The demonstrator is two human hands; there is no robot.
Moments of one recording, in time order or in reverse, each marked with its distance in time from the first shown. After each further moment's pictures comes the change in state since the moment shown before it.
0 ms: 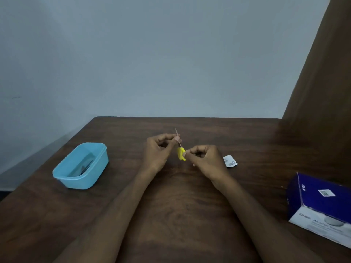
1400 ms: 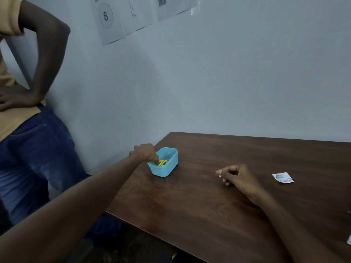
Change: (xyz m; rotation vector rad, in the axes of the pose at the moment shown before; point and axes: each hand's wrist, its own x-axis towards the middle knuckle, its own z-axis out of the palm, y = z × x) left_hand -0.016 0.063 -0.235 1.346 -0.054 -0.883; right_hand -0.034 -0.013 0.026 0.127 -0.410 -0.015
